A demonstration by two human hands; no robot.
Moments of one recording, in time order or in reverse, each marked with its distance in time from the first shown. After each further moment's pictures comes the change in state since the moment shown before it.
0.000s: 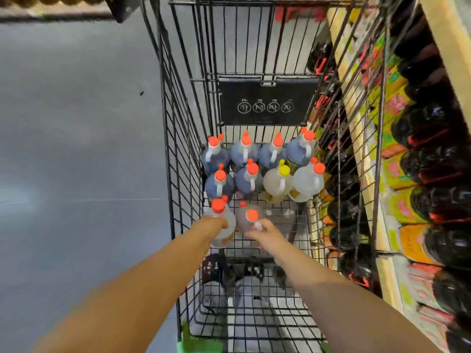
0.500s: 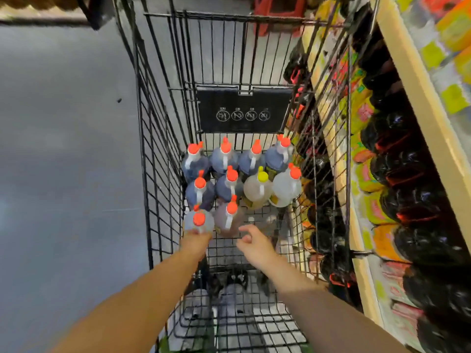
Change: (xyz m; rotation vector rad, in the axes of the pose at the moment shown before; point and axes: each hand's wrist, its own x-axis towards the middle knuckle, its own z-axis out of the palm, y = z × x) left_hand 0.007 -0.020 0.024 -0.221 0.006 0.034; right_hand -0.016 0.007 -0.013 -0.231 0.027 -0.138
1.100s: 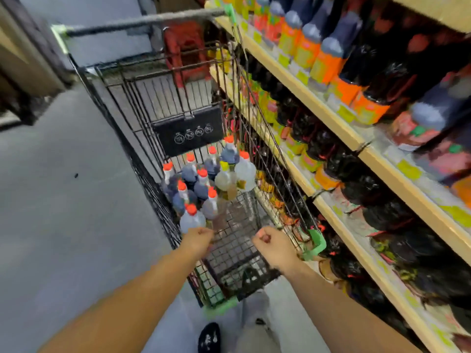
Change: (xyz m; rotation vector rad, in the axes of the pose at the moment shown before) left_hand -0.105 -0.033 -0.061 0.506 -0.316 0.349; right_hand -0.184 0.031 0.049 0.019 0.541 -0.066
